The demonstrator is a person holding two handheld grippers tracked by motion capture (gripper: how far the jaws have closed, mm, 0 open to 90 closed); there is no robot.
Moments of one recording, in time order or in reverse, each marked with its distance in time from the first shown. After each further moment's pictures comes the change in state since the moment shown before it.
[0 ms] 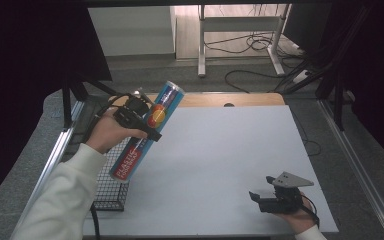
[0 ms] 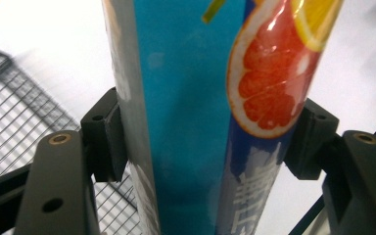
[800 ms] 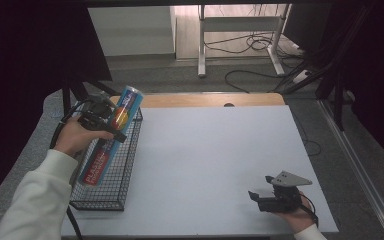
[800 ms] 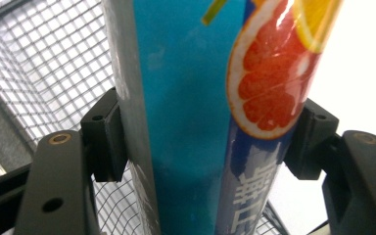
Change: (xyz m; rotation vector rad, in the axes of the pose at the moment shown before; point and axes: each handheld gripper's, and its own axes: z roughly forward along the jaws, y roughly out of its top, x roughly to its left) left arm 0.073 -0.065 0.003 0.075 0.078 -0.218; right arm -0.001 0.001 0.004 0.009 -0.002 0.000
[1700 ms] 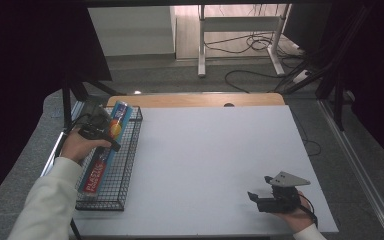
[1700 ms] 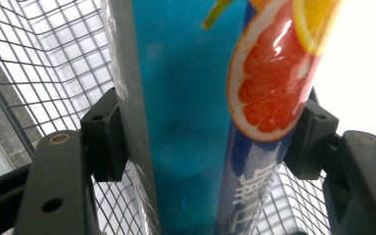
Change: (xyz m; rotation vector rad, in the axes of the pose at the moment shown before) left arm 0.041 -0.016 0.063 0.079 0.027 -0.151; right arm 0.002 0.000 0.002 0.009 0.001 -0.013
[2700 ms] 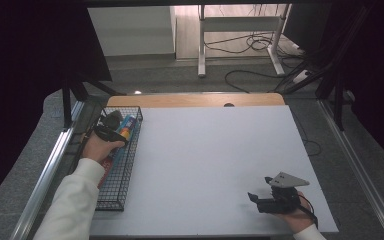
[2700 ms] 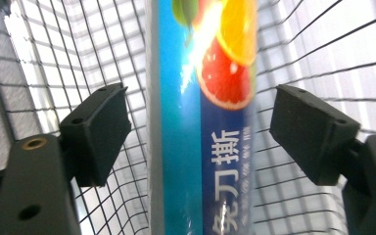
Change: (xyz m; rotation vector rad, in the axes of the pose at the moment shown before) left arm -0.018 0.024 0.035 -0.077 0.243 -0.073; right arm 0.000 -0.002 0.001 0.013 -0.009 -0.013
